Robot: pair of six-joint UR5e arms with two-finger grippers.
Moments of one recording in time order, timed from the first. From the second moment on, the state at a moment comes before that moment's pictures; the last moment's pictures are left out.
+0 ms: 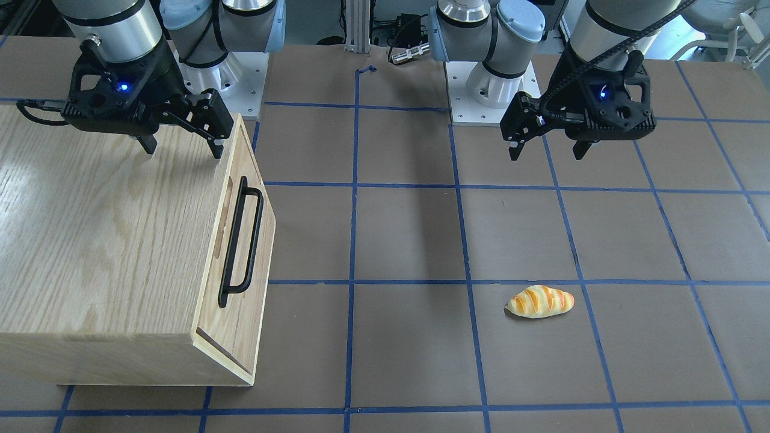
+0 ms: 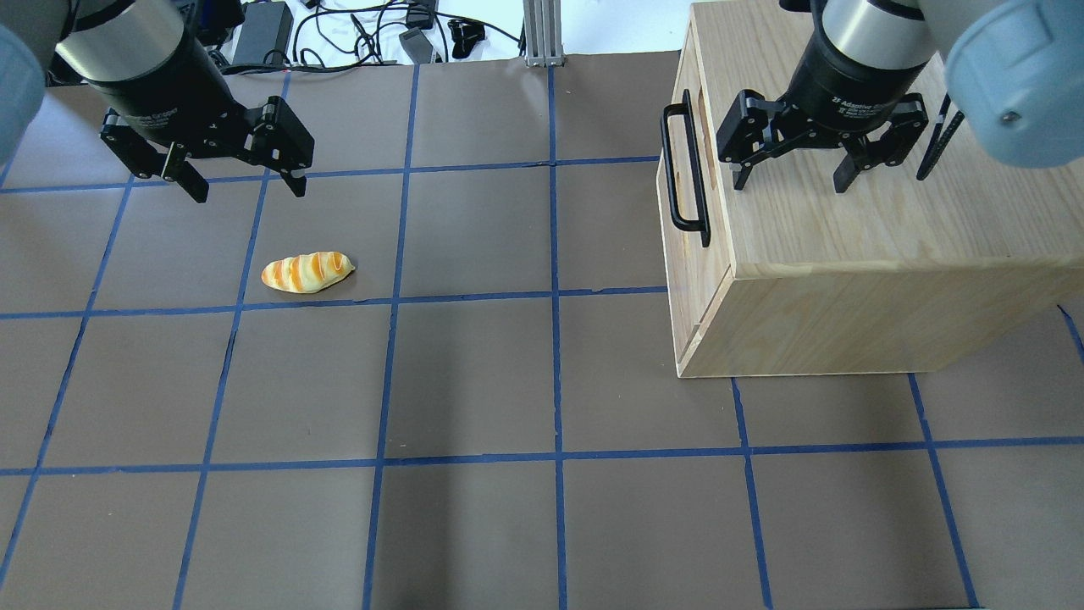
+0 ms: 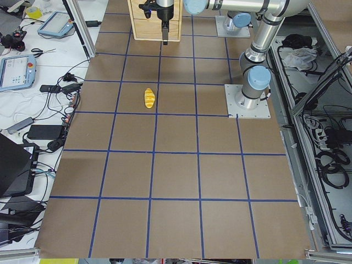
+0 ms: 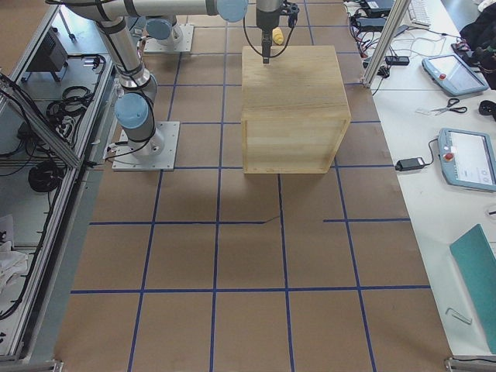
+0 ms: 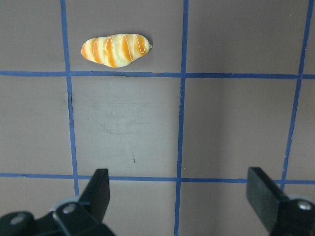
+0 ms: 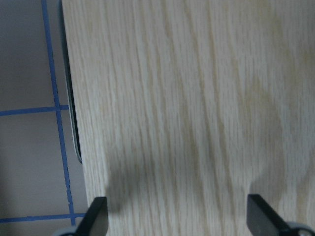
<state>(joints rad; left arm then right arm) -1.53 -1.57 -1.52 -1.59 1.59 0.00 1.59 -1.58 1.57 -1.60 -1.55 0.10</state>
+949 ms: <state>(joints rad) -1.75 -1.69 -1.51 -1.35 1.51 -0.17 1.59 -1.58 1.57 -1.60 -1.55 0.10</state>
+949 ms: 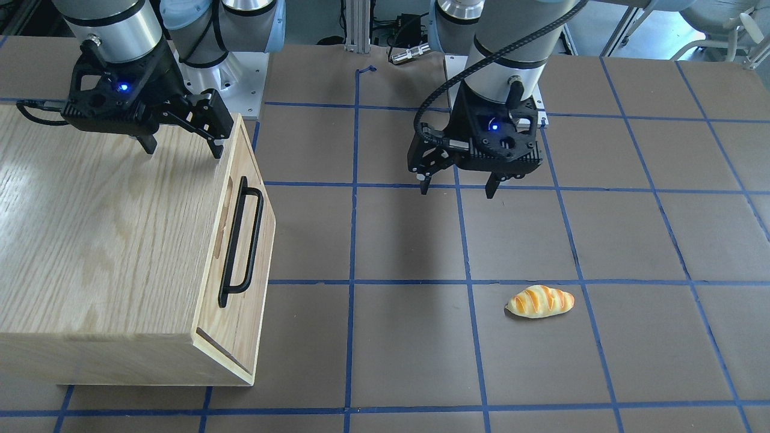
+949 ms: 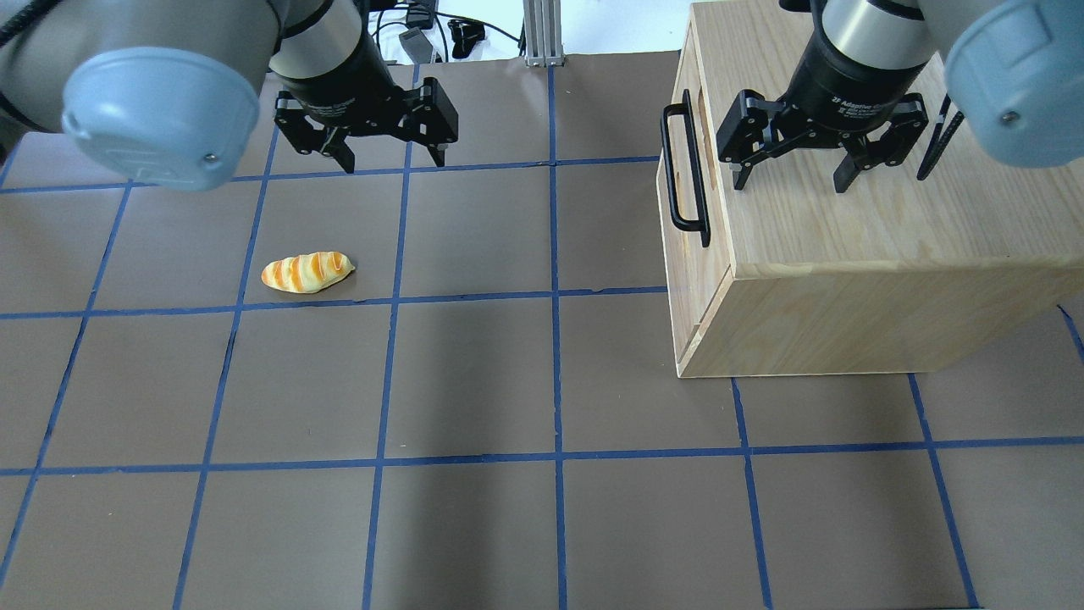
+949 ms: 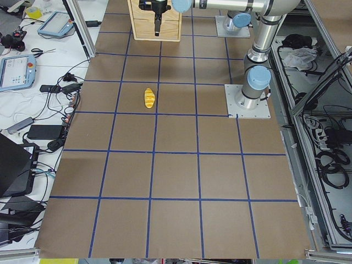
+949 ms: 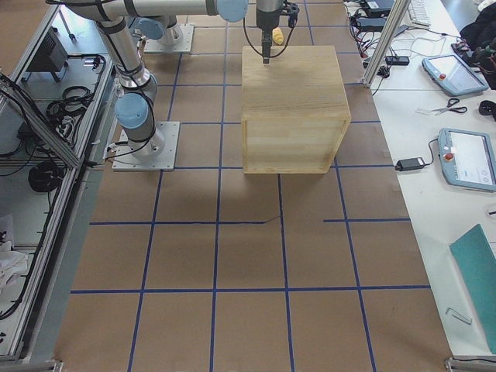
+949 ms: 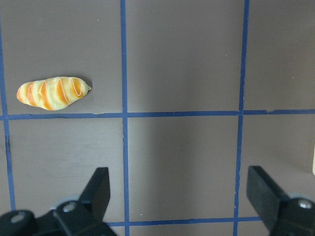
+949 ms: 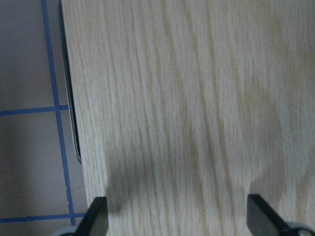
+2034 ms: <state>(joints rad) -1.95 -1.86 -1.46 -1.10 1.38 -0.57 1.59 -1.58 1.57 -1.60 -1.55 0.10</state>
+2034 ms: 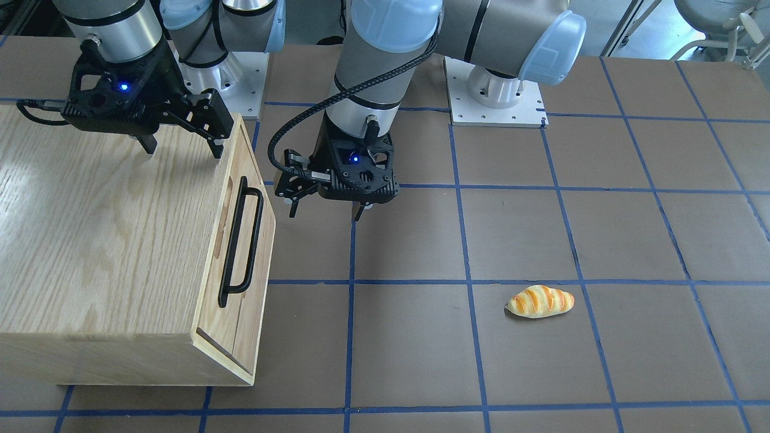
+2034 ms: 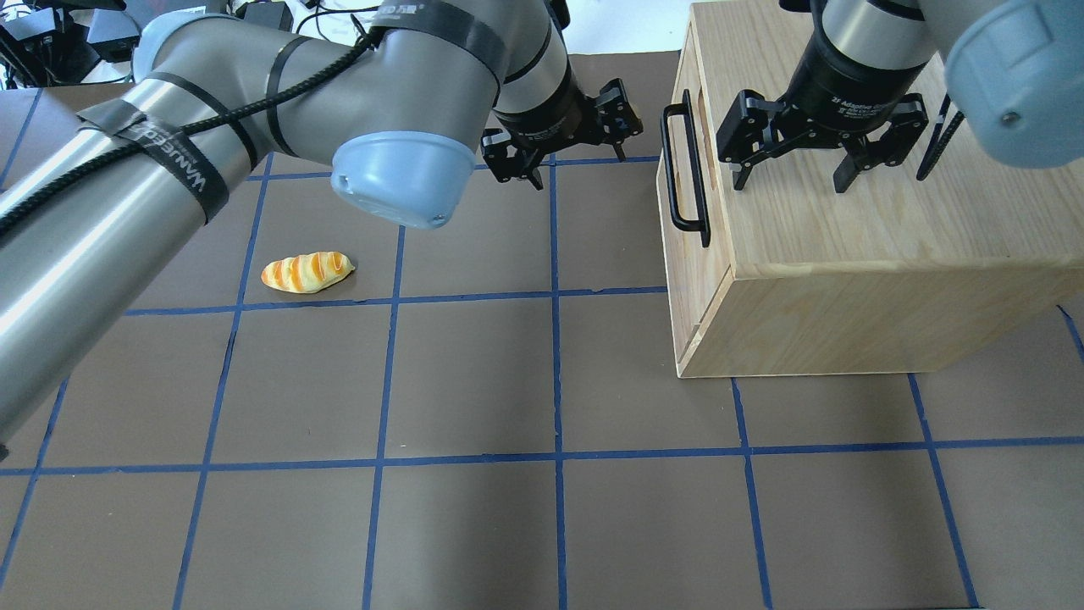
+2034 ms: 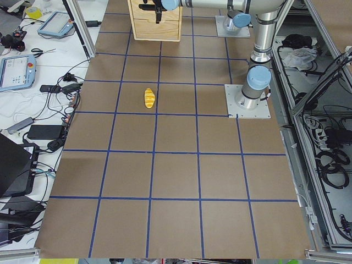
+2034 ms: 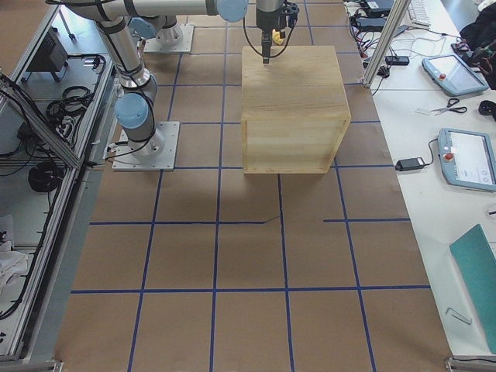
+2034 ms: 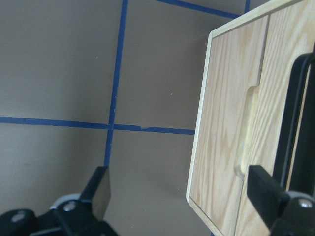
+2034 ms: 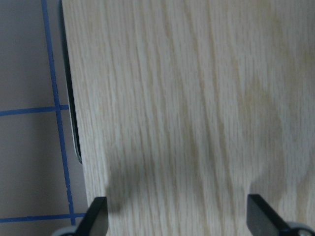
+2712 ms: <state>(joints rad) -1.98 -1.92 -1.45 -1.03 1.34 -0.61 1.59 -1.58 1.57 -1.60 -1.55 0.10</state>
